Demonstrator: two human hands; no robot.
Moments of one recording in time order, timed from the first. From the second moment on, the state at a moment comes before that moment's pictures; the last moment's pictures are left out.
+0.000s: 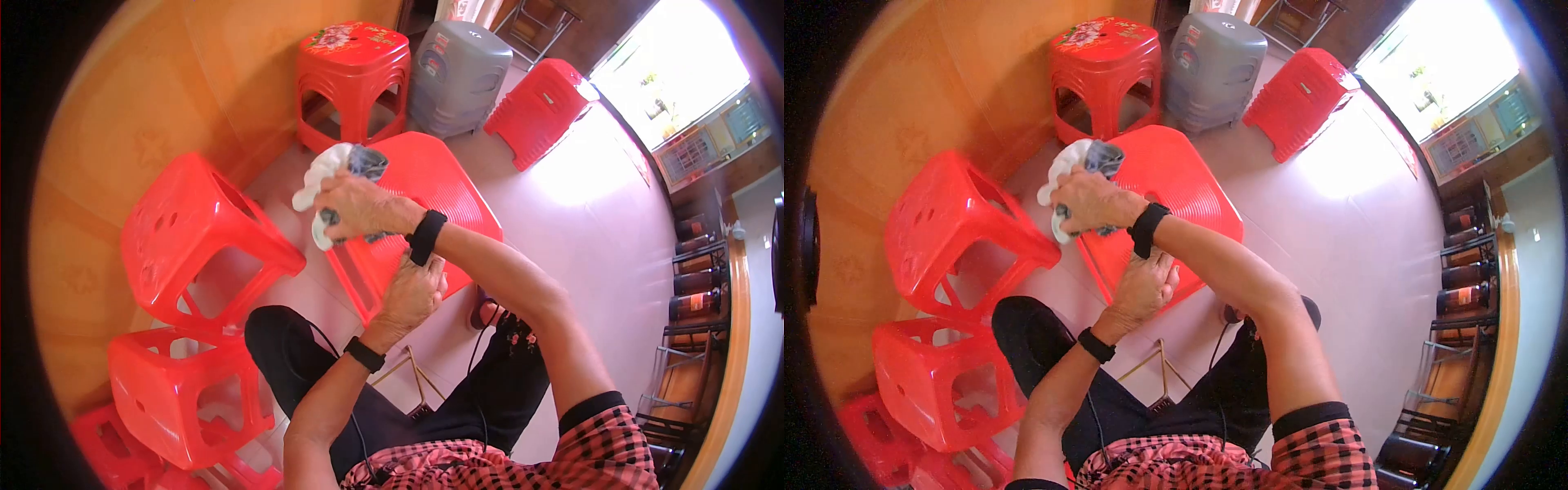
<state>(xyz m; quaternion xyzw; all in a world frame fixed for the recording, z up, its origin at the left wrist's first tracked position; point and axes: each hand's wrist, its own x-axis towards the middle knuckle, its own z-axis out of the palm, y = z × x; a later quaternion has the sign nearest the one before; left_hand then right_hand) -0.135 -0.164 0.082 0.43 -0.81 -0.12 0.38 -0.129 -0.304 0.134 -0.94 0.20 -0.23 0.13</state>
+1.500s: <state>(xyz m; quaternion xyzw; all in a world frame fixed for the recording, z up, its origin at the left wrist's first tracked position) -0.079 -0.207 0.038 0.65 -0.32 -0.38 0.58 -0.237 -0.255 0.139 -0.89 0.35 -0.26 0.12</state>
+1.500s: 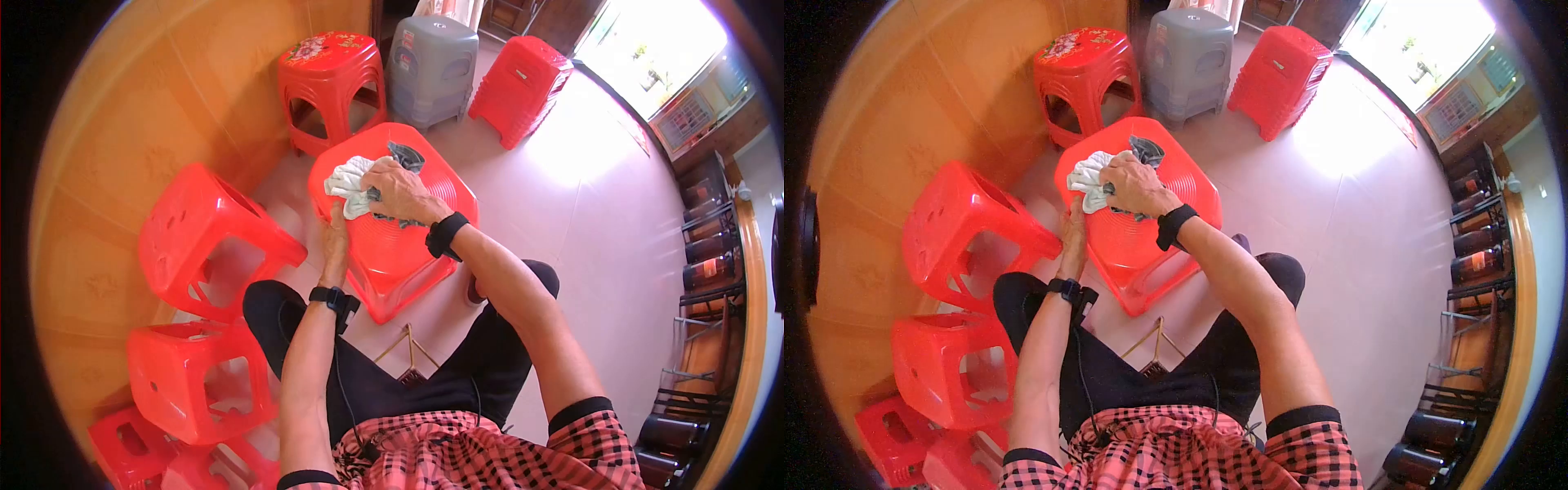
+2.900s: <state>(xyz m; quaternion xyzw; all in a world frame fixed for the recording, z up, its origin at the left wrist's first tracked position) -0.029 -0.201 -0.011 0.28 -0.13 -0.75 0.58 -0.147 -0.291 0.144 -0.90 0.40 -0.18 0.09</state>
